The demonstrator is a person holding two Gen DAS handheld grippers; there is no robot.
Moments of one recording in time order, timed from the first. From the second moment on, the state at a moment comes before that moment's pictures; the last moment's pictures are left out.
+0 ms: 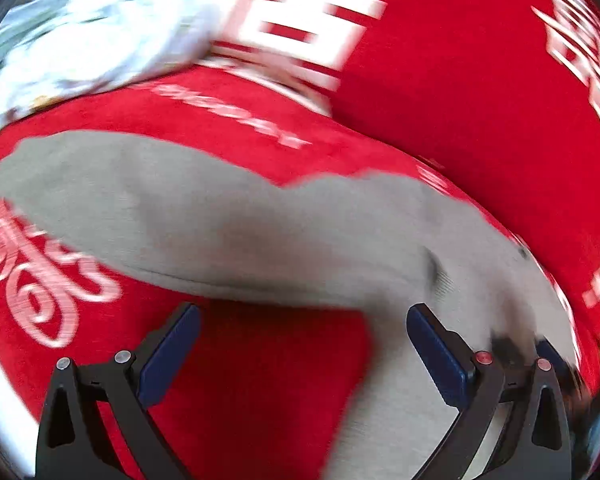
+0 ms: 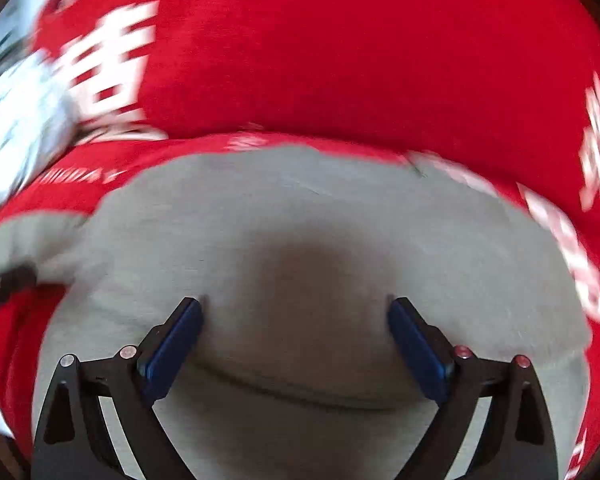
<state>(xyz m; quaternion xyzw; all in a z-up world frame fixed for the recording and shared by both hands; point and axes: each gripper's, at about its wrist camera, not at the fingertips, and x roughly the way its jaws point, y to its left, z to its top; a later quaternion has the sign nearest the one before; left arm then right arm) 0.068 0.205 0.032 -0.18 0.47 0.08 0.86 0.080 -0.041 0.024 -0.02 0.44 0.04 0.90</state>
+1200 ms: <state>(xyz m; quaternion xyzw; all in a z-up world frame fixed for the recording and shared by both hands) 0.053 0.443 0.038 -0.31 0.37 0.38 0.79 0.080 -0.039 0.013 0.00 0.46 0.07 0.88</state>
